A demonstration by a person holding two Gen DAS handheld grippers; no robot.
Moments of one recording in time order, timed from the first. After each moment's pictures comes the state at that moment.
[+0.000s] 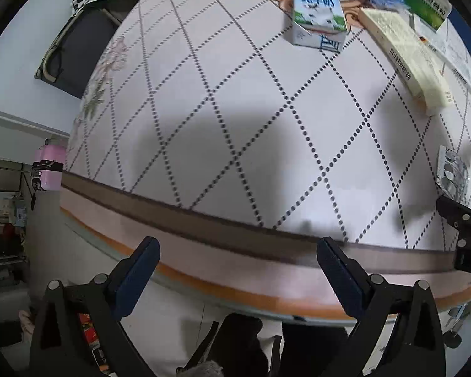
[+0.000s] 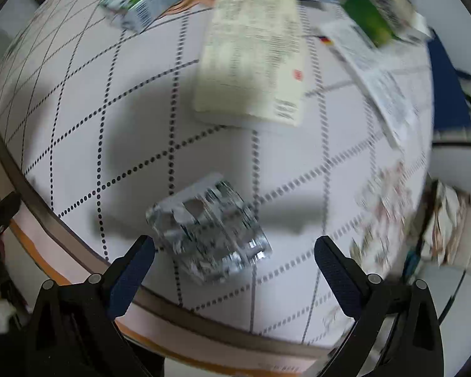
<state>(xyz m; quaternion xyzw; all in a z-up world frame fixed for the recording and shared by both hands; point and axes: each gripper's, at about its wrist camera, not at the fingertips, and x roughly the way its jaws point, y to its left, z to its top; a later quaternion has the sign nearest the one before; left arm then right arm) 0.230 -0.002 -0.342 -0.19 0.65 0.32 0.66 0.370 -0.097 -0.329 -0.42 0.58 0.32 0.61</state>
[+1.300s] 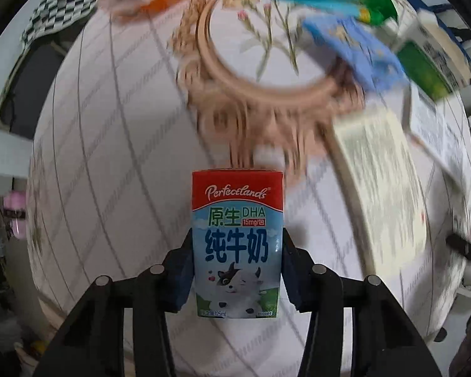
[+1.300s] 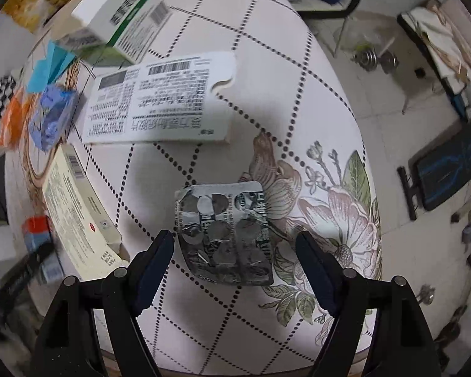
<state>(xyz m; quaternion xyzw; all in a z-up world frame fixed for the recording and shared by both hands) 0.334 0.067 -0.344 -0.22 0.65 0.24 0.69 0.551 -0.208 -0.338 -0.05 0.70 0.14 0.70</state>
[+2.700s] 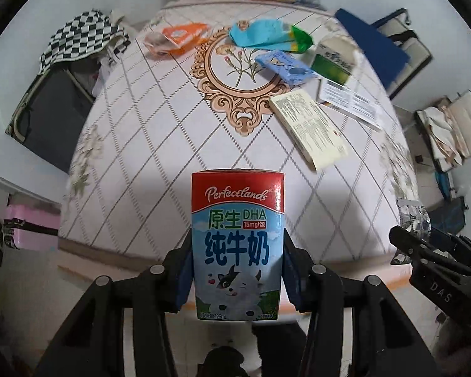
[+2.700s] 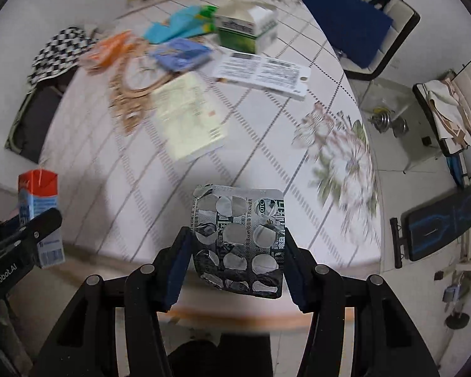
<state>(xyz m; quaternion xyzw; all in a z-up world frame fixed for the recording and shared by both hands) 0.198 -0.004 -0.215 -0.17 0.56 0.20 0.78 0.337 -0.190 -0.221 -0.13 0.59 0.23 0.77</state>
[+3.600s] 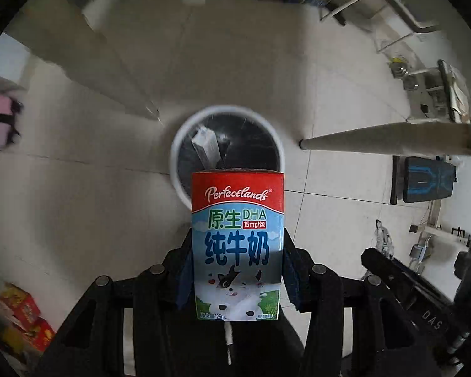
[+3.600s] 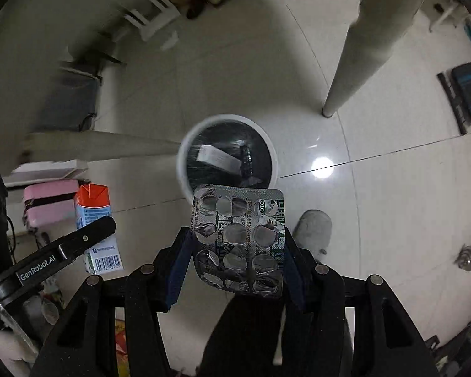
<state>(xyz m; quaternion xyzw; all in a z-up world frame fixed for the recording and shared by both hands) 0.049 -0.023 -0.553 -0.33 0.68 0.13 0.64 0.121 -0.255 -0.522 0.00 0.74 0.19 0.65</state>
